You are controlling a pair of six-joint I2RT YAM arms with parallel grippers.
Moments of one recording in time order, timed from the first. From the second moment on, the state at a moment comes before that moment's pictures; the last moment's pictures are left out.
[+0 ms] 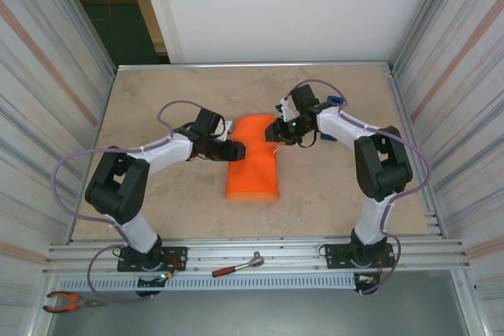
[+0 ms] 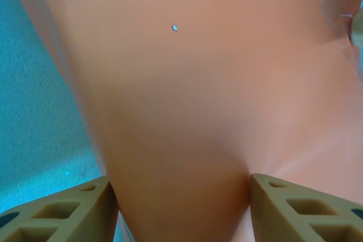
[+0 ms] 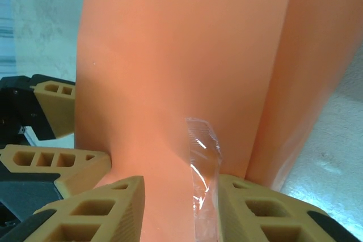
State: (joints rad) left arm -0.49 1.69 1.00 -0.33 0.39 -0.36; right arm 0.40 1.86 1.31 -0.56 -0.62 0.38
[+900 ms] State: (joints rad) left arm -0.50 1.70 1.00 -0.32 0.38 -0.36; right arm 0.44 1.79 1.24 -0.47 -0.53 0.48
